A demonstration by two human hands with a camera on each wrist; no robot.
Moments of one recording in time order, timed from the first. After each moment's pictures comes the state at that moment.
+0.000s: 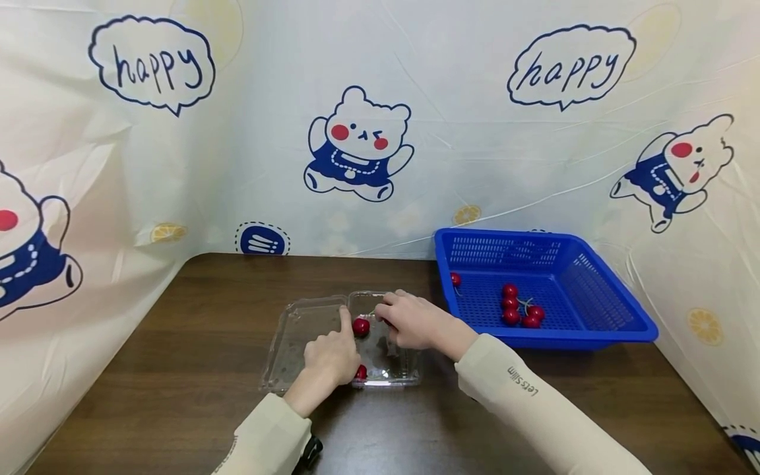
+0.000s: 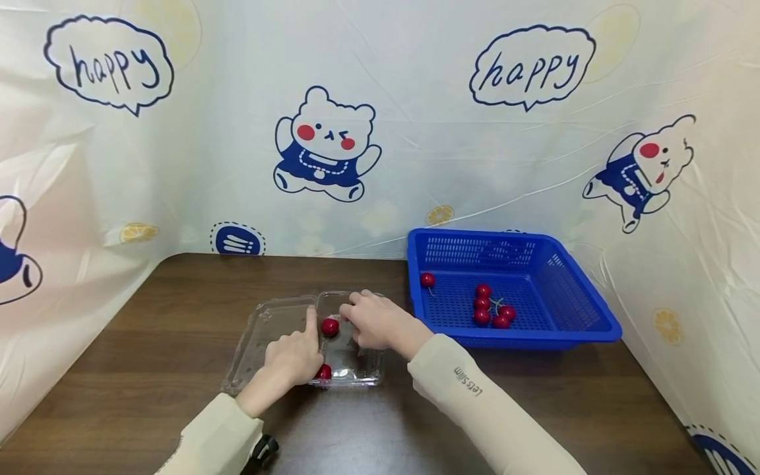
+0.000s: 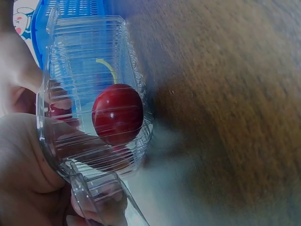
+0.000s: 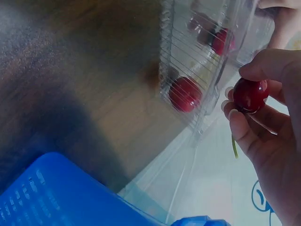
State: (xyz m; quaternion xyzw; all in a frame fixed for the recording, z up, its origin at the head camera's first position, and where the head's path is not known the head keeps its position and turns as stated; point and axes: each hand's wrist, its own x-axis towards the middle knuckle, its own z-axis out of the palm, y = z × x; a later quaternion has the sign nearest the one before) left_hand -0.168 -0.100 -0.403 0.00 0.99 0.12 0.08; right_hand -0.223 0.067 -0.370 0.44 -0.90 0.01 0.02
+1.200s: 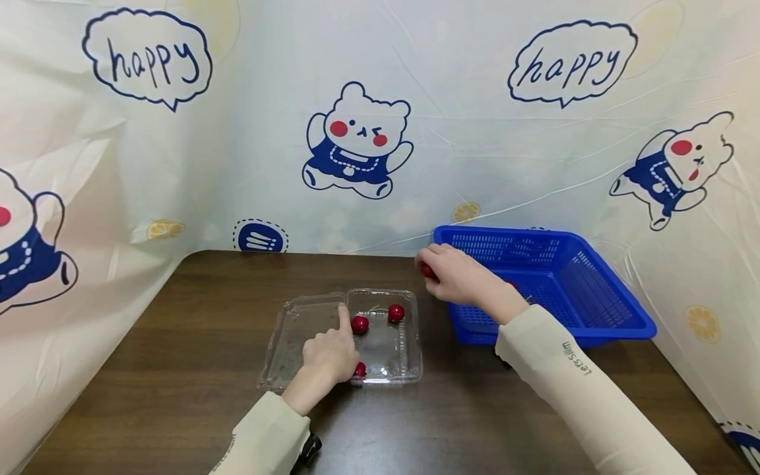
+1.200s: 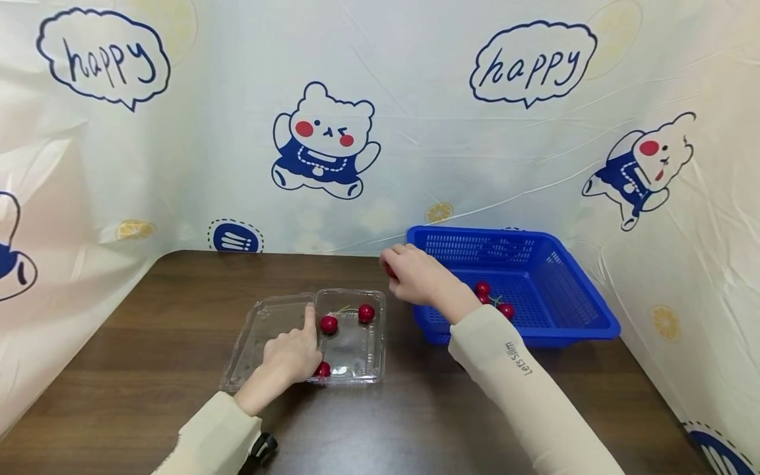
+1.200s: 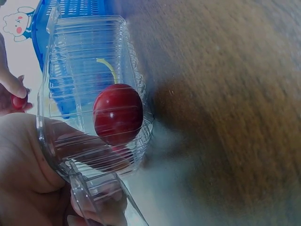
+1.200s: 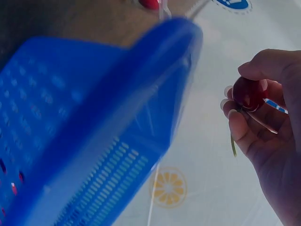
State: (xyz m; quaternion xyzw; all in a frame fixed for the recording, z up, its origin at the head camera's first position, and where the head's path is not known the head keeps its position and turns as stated) left_hand -0.169 -0.101 -0.404 0.01 0.99 0.13 0.08; right_hand -0.251 0.122 -0.310 0.36 -0.93 0.07 0.06
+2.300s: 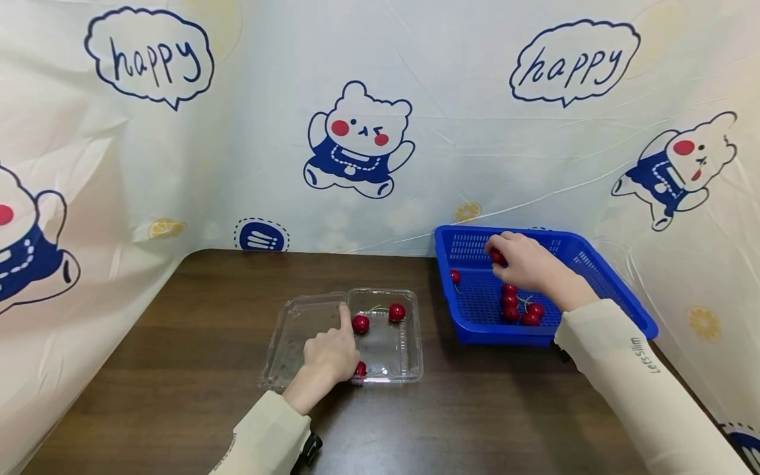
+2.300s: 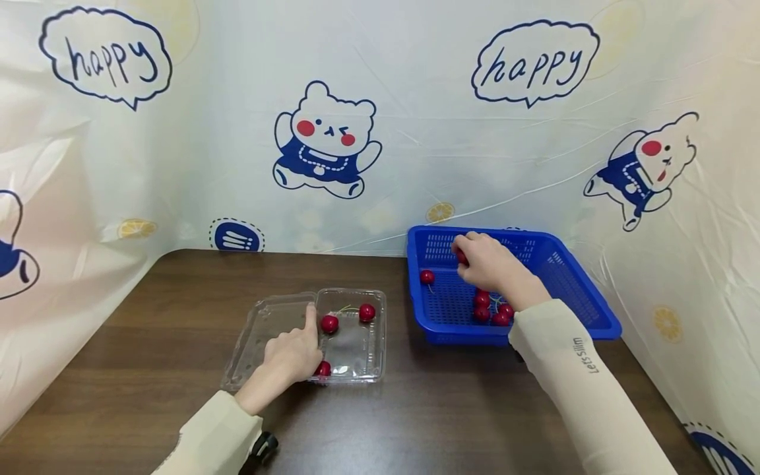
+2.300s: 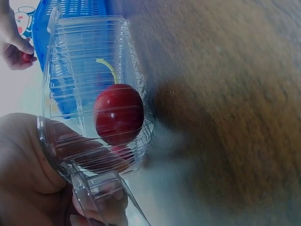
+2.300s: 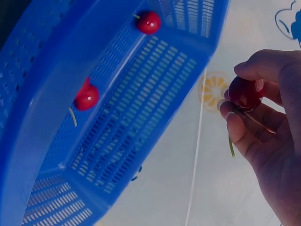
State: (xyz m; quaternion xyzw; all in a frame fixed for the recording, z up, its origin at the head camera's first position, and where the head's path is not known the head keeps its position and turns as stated) left_hand -0.169 -0.101 -0.405 0.00 0.99 0.14 0.08; right_hand -0.264 0.219 -0.294 0.25 -0.96 0.07 0.03
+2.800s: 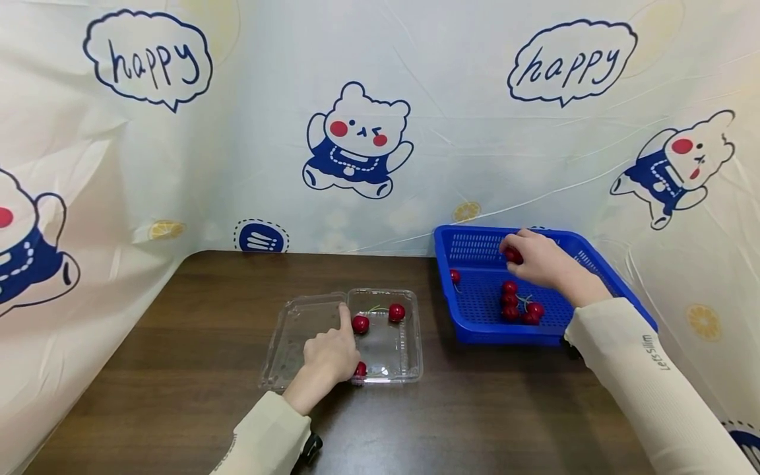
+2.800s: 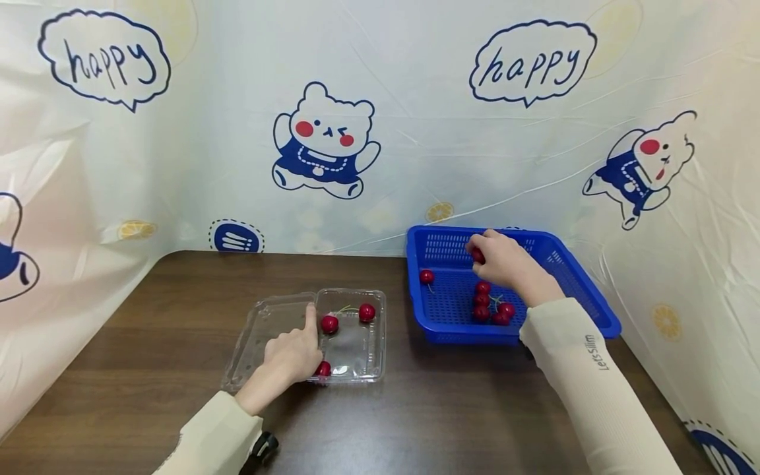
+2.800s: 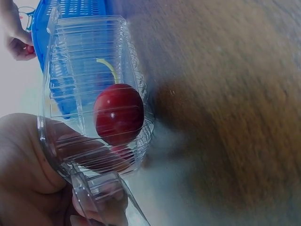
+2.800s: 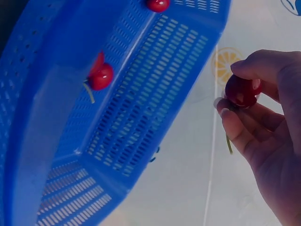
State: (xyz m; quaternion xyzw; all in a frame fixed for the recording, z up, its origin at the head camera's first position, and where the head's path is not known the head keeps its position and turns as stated) left_hand -0.169 -0.100 -0.404 0.00 0.99 0.13 0.09; right_hand -0.265 0.244 -0.292 0.22 -0.97 0.09 0.03
